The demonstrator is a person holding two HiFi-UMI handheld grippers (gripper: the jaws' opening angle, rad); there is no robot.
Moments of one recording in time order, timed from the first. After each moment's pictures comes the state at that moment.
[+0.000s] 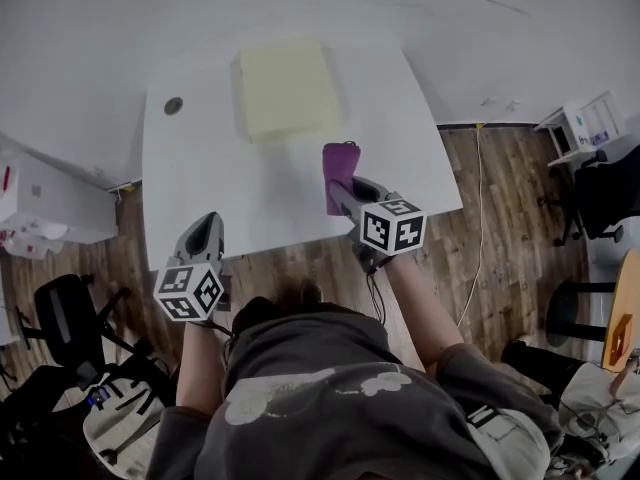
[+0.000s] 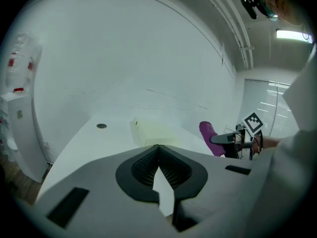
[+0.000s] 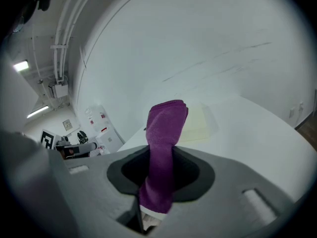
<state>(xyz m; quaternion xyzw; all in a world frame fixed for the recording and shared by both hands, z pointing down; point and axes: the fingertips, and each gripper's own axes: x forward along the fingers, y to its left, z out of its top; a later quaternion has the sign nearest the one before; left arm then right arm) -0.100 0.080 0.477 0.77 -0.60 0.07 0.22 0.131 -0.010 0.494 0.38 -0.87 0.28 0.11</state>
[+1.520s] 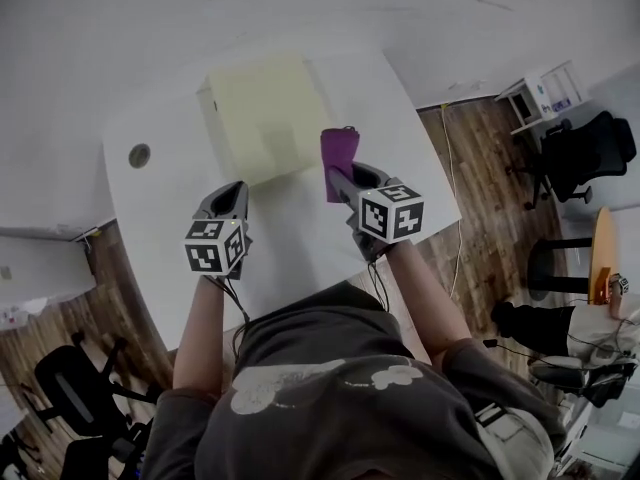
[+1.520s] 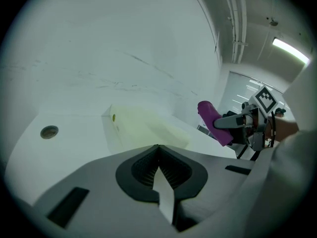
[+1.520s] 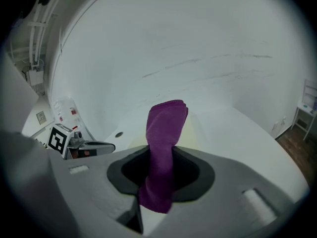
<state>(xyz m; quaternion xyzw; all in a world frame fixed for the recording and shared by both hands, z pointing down) -0.092 -0.151 0.548 0.84 -0.45 0.14 0.26 0.088 -0.162 0.500 0.48 -0.82 0.27 0.18</state>
